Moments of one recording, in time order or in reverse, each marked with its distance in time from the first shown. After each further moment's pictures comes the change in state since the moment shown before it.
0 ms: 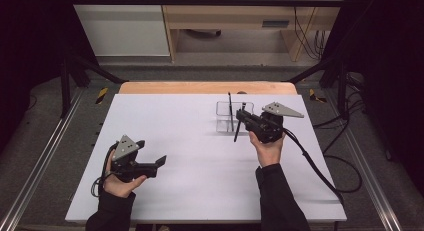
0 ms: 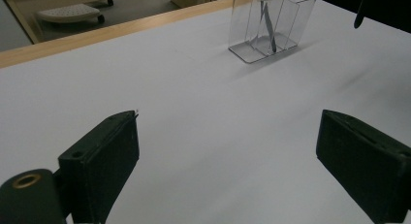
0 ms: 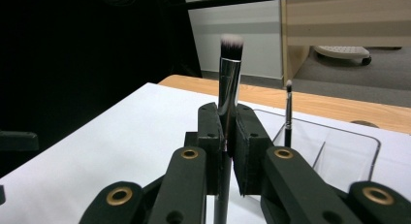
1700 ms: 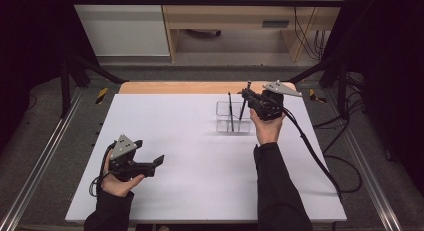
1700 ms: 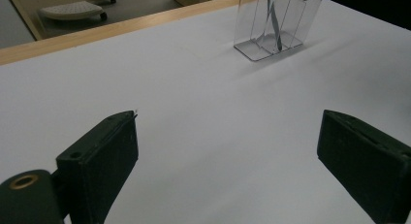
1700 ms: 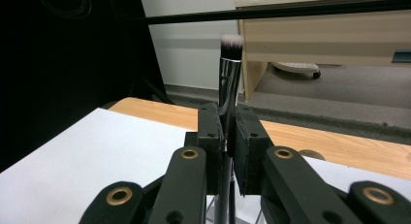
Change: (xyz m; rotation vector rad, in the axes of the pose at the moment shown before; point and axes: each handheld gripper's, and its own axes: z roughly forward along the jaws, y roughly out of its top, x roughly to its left) left arm 0.005 -0.001 -0.001 0.006 0.005 -0.003; right arm -0.028 0.035 0.032 -0.043 -0.154 -0.020
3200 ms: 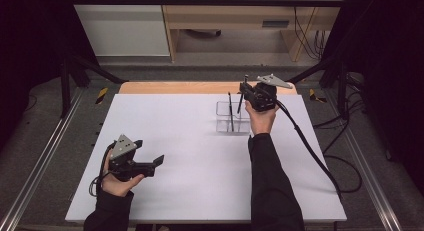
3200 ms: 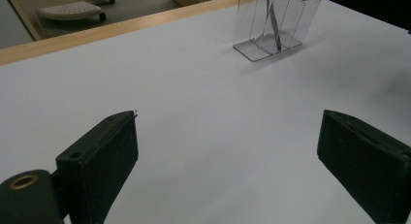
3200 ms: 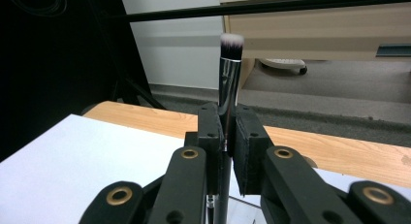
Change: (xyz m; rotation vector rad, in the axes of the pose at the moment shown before) left arm 0.000 0.000 0.000 -0.001 -0.004 0.001; right arm -0.011 -0.001 0.040 0.015 -0.055 0.014
